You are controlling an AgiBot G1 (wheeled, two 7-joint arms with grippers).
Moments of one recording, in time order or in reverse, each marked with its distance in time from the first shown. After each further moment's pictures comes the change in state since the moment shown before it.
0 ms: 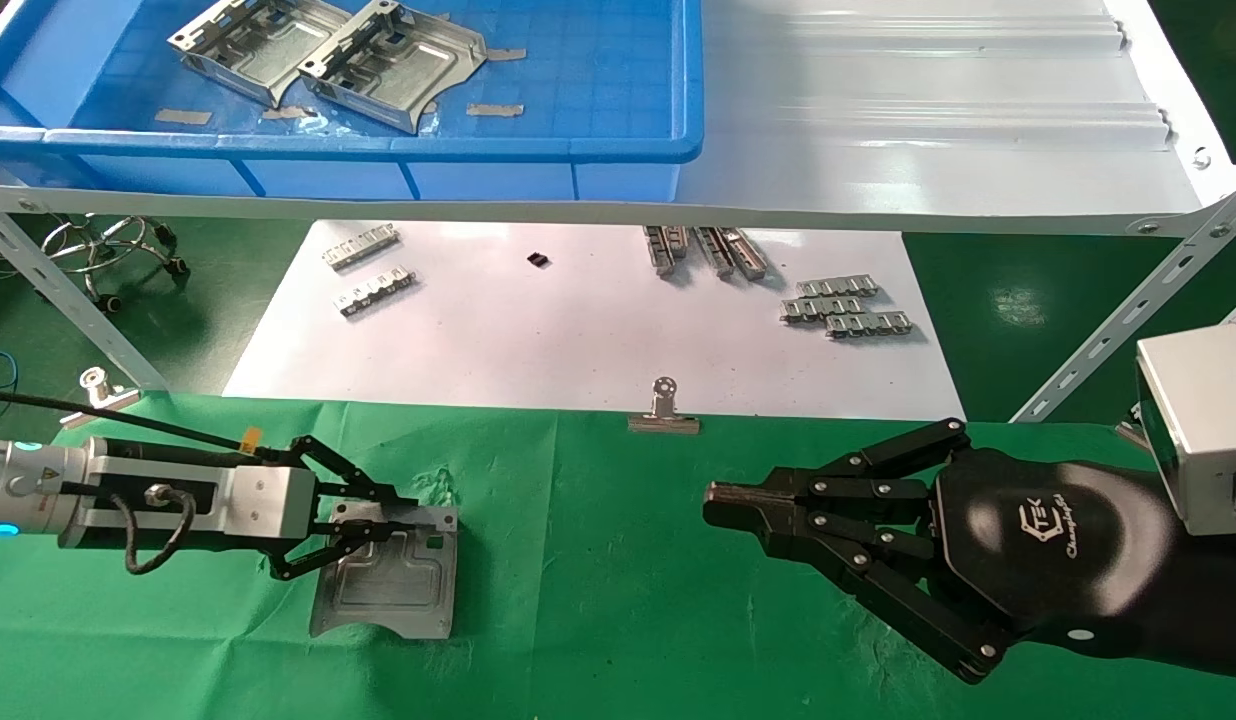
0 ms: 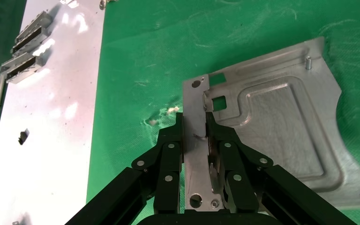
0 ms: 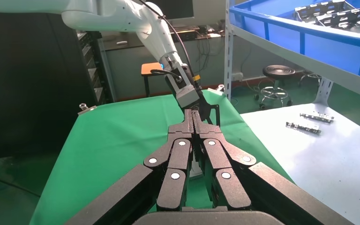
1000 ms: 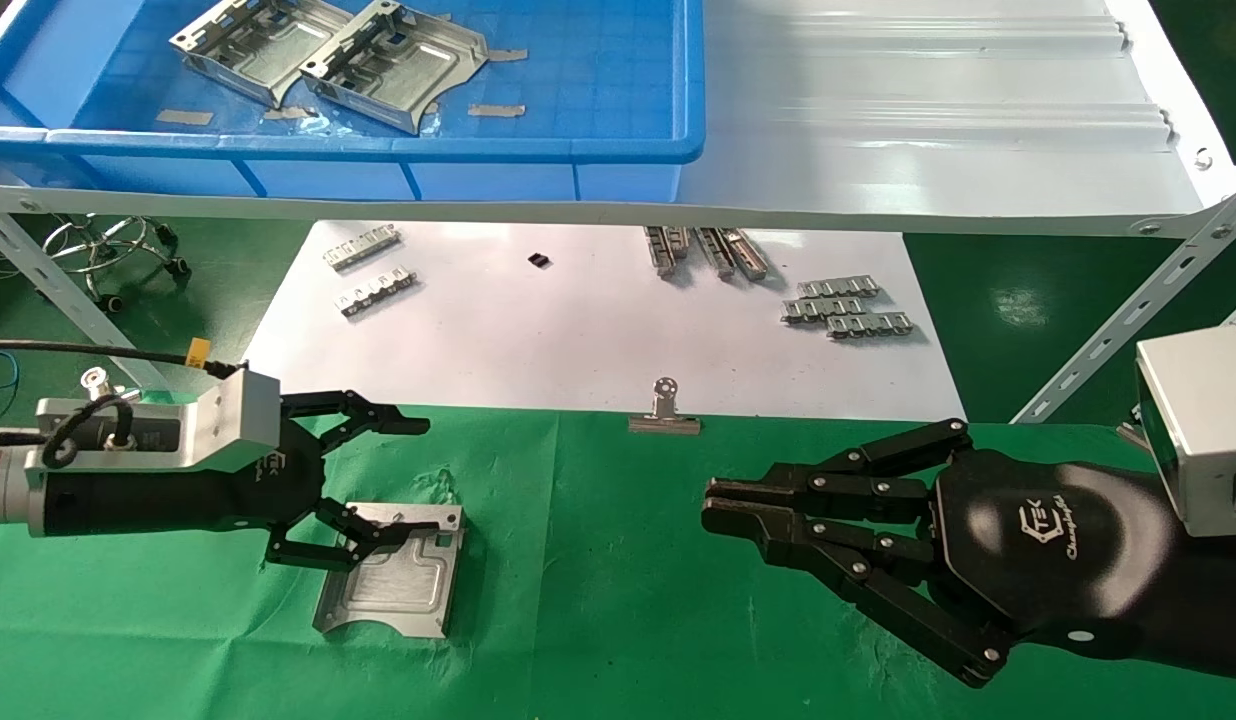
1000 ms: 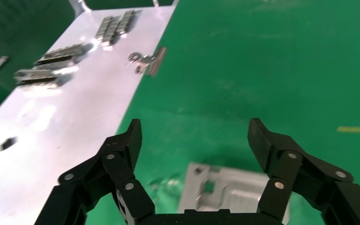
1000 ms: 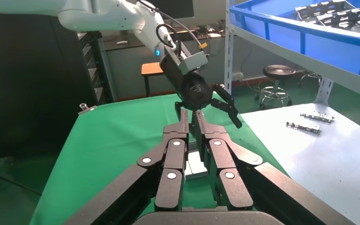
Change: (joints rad) left arm 0.035 -0.046 -0.135 -0.071 -0.086 0.113 -0.349; right arm 0.000 0.000 0.000 0.000 0.000 0.000 0.000
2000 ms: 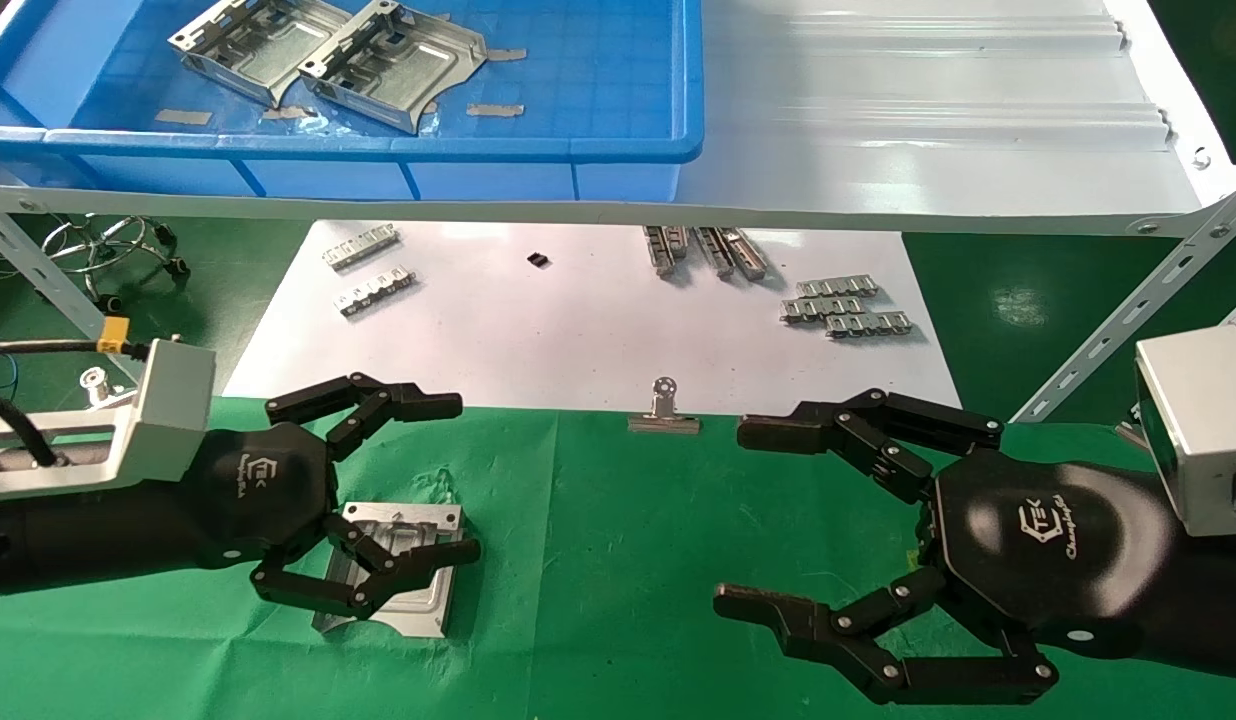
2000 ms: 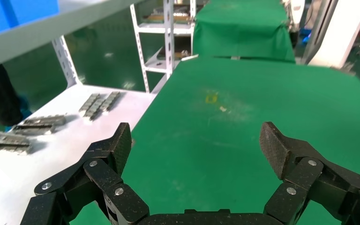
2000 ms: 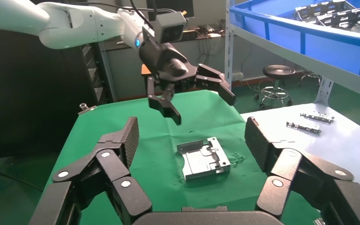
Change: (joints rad) left arm 0.341 -0.182 -0.396 -0.641 -0.109 -0.056 -0.444; right arm 0.000 0.000 0.000 0.000 0.000 0.000 0.000
